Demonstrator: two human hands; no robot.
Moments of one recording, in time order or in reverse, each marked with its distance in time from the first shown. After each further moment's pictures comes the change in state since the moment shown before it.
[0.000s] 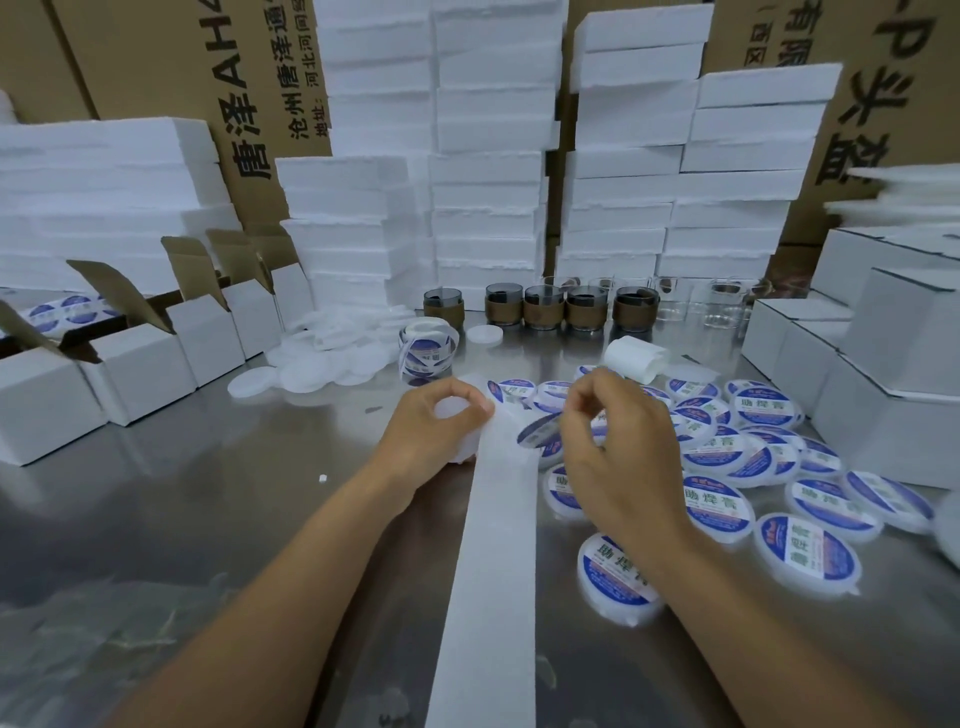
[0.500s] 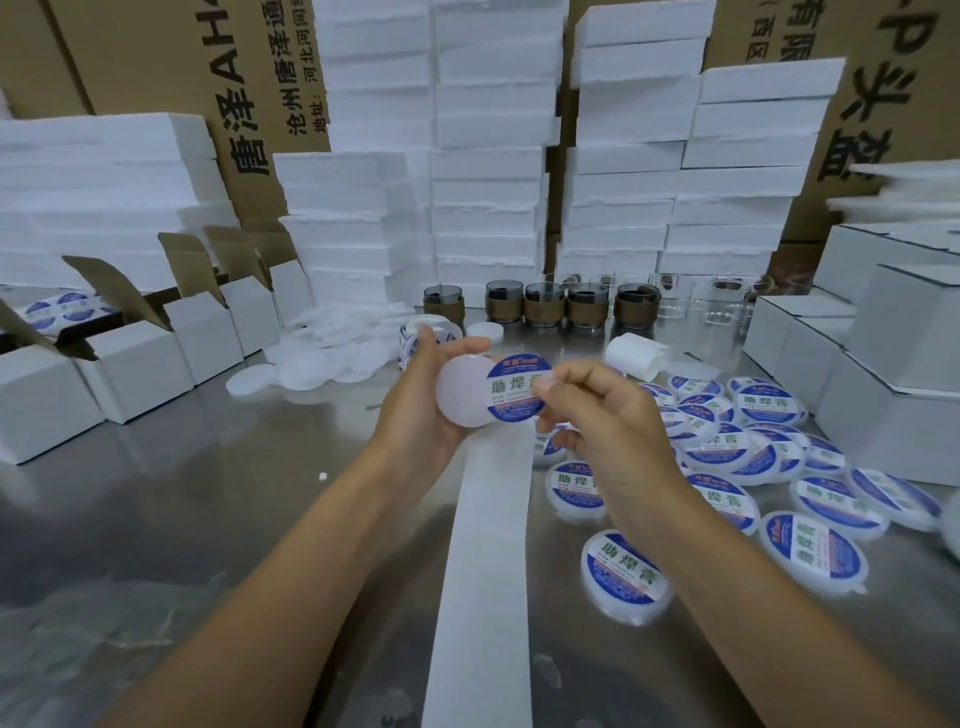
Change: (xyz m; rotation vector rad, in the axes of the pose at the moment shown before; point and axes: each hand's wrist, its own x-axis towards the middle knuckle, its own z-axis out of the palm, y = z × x) left_hand -0.005 0.027 0.003 -0.627 -0.102 -0.086; right_hand 0.011 -0.022 -0.007 0.817 -0.237 0.491
